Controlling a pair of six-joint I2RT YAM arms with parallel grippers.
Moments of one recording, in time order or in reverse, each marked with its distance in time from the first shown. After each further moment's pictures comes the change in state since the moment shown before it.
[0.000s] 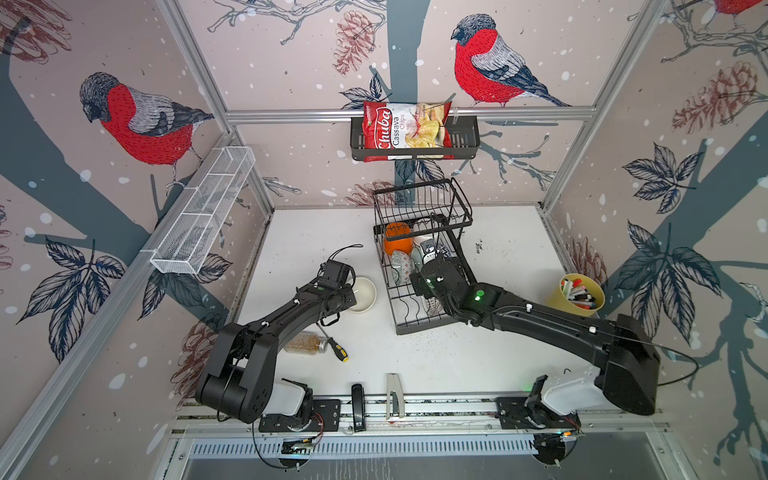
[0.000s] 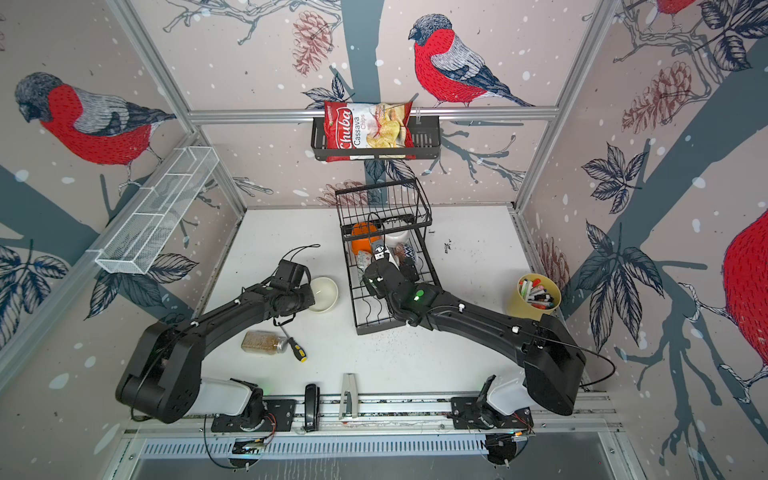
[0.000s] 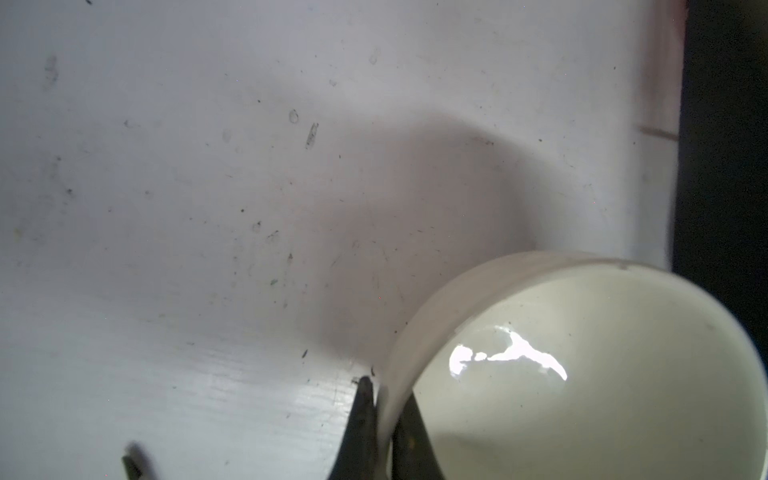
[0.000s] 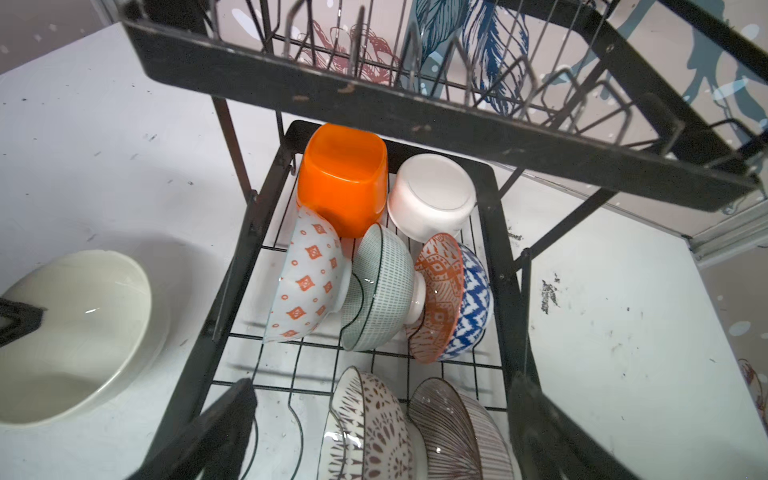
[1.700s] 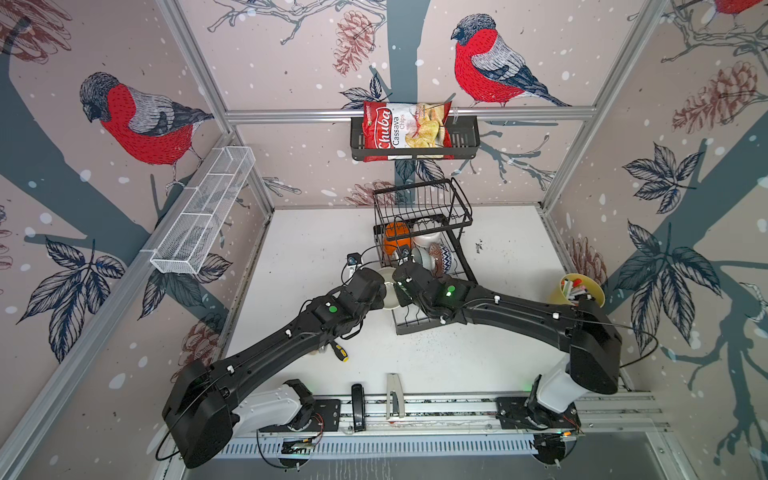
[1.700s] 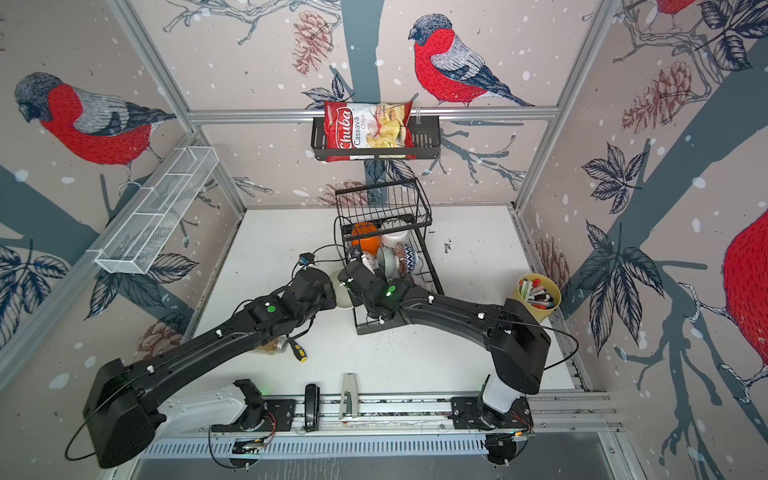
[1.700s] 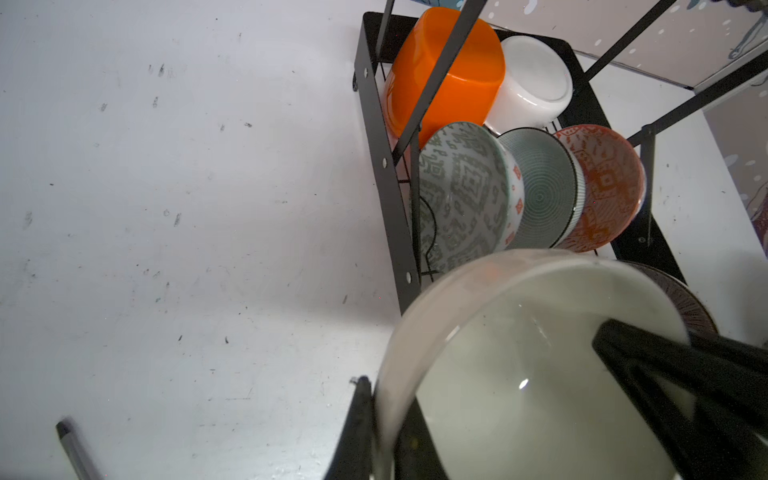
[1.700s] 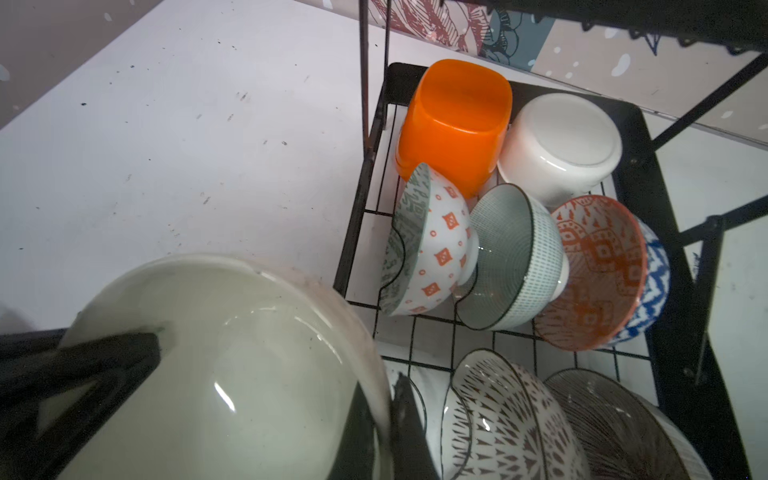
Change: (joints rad) left arm -0.437 -0.248 0.097 -0.057 -0.292 -0.089; right arm 0.076 0.189 0.175 -0.132 -0.116 0.191
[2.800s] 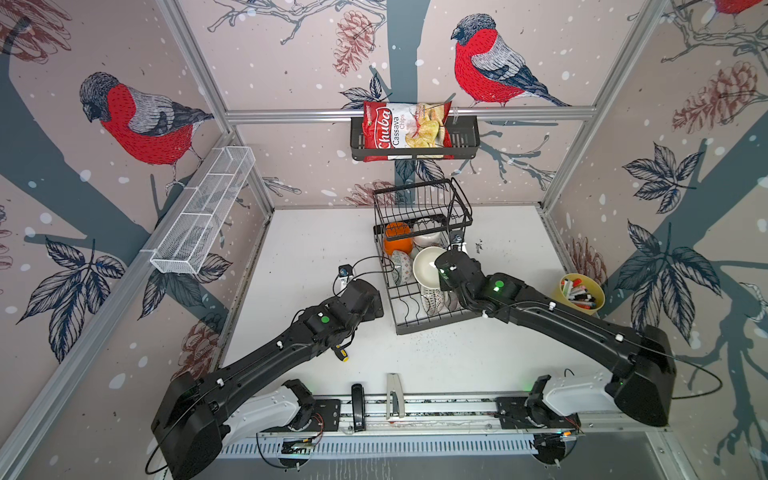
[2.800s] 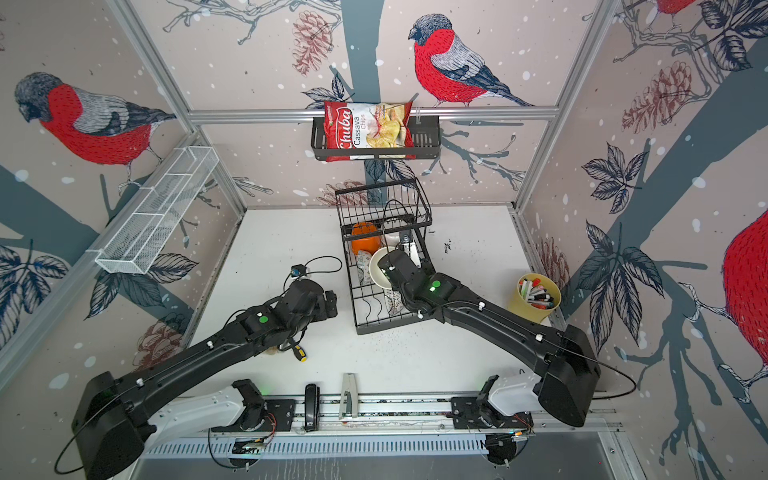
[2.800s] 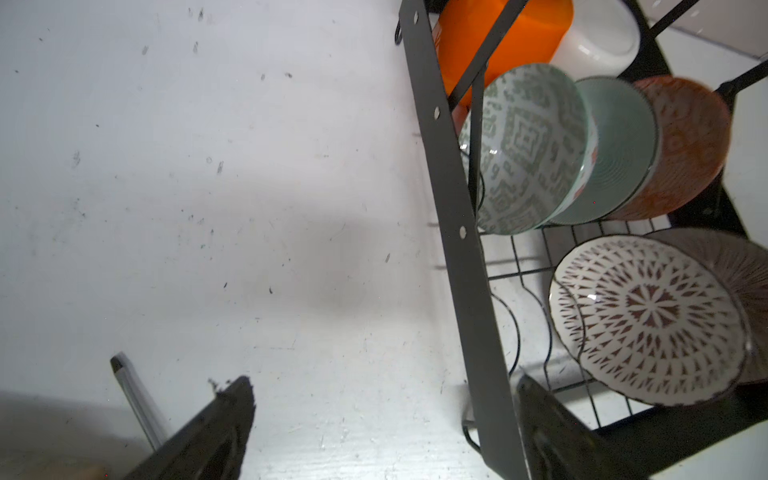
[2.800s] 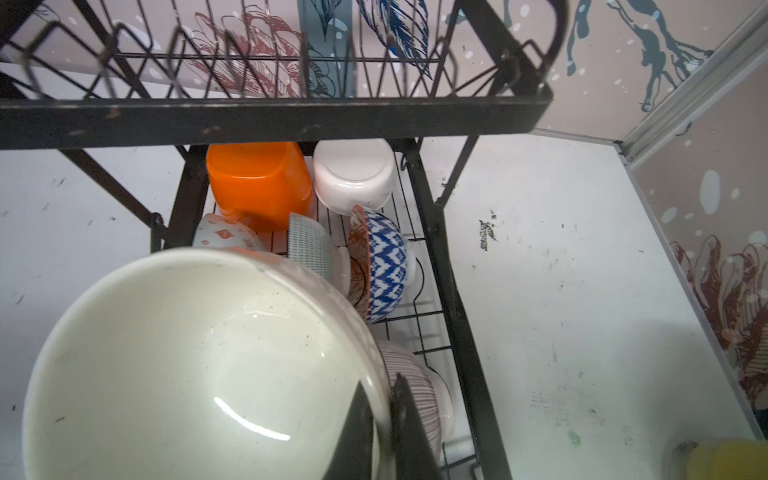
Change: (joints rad) left arm -0.013 -0.068 -0.095 -0.089 -0.002 -0.042; right arm -0.161 -0.293 -0.122 -0.155 0.190 0.053
